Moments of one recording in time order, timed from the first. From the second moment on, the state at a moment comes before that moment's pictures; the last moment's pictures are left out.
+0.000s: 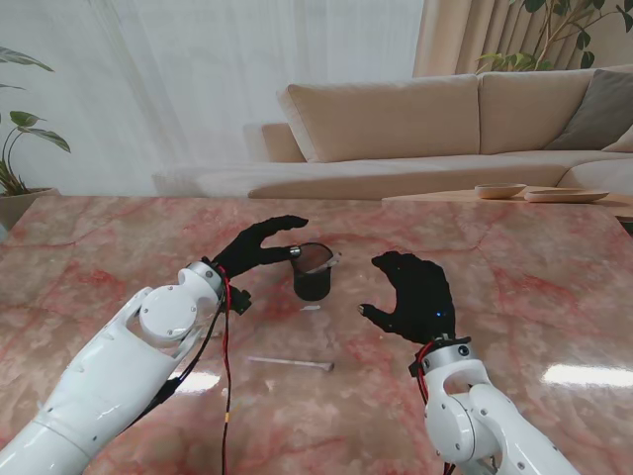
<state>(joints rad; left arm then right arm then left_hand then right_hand) 1.23 -1.19 -1.06 -1.30 0.04 -0.23 -0.13 -1.75 -1.12 1.20 -1.76 -0.97 0.15 -0.33 0.49 -0.49 0.37 -0.13 0.49 -0.03 0.15 0.16 0.36 -0.05 0.22 0.22 0.20 -0.02 0.11 0.36 -0.04 -0.05 0.12 0.47 0.26 -0.46 0.71 -0.09 0.39 0.00 0.21 0.49 0.33 -0.10 0.29 0.38 0.23 -0.11 0.33 0.47 0.01 -0.08 0.61 0.78</state>
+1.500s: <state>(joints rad) 1.61 -1.10 -1.30 -1.63 0.27 -0.30 -0.14 -1.63 -1.13 0.83 -1.58 -0.86 0.39 -0.28 0.59 -0.38 0.09 -0.06 0.51 -0.02 0.16 0.14 0.34 -0.05 0.21 0.21 0.17 -0.03 0.10 0.35 -0.03 -0.05 0.11 0.39 0.38 -0.73 1.01 -0.11 0.65 -0.12 0.45 0.74 0.33 -0.11 0.51 0.65 0.17 -0.12 0.70 0.69 -0.03 -0.07 0.60 0.81</state>
